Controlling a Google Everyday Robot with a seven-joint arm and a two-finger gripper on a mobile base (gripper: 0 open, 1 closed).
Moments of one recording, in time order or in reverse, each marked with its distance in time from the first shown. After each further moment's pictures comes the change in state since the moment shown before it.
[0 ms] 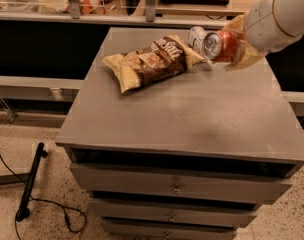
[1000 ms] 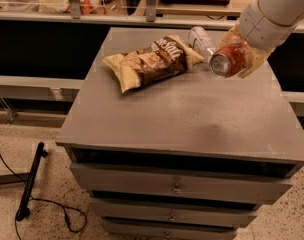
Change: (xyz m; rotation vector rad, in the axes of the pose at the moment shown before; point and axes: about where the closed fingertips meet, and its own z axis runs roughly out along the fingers) arm 0.021 0.022 0.006 -0.284 0.096 -0.385
